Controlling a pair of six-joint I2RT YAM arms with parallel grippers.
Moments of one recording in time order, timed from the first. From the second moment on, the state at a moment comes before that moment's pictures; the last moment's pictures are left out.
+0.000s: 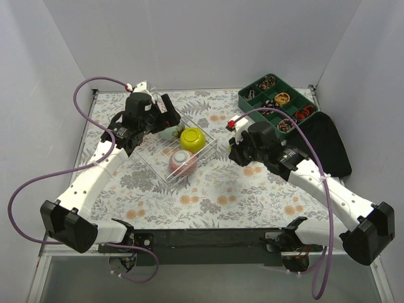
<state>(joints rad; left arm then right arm) -0.42 1.29 1.32 -0.52 -0.10 -0.61 0.70 1.16 1.01 -0.44 -0.13 -0.03</state>
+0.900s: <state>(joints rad) -0.42 1.40 1.28 -0.61 -0.15 -0.50 0.70 1.42 0.83 -0.71 0.31 0.16</state>
